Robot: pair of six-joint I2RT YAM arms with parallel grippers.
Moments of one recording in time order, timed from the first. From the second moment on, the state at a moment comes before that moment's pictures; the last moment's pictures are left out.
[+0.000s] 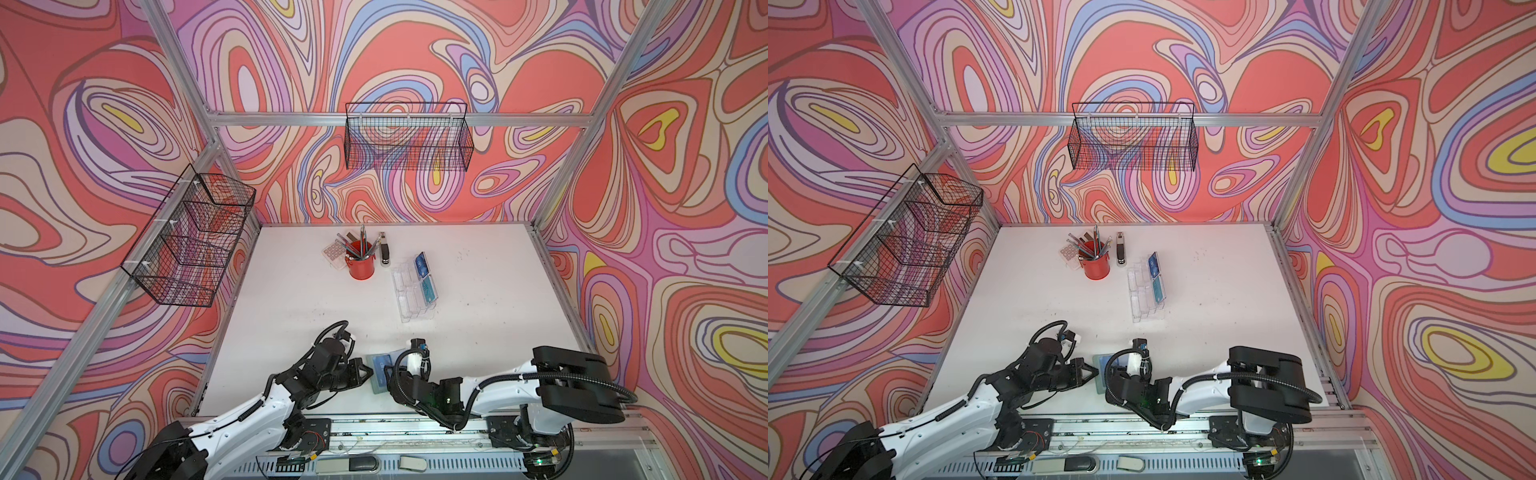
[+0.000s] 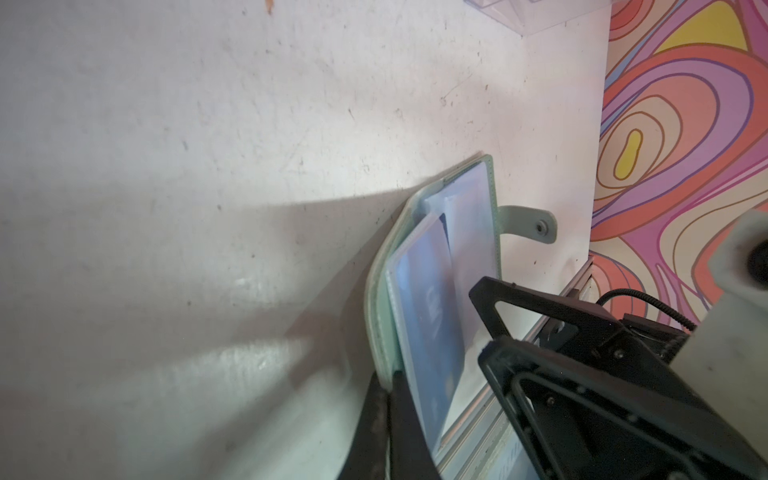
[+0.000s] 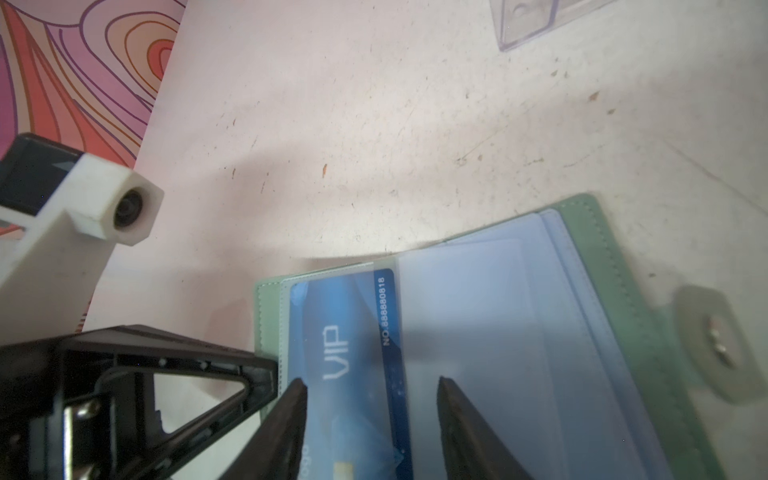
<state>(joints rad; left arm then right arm) -0.69 0.86 0.16 -0.08 0.35 -0.95 1.40 1.62 0.62 0.21 0.58 1.26</state>
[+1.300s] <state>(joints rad) -0.55 0.88 0.24 -0.26 0.33 -0.84 1.37 1.51 0.61 0.12 0.61 1.13</state>
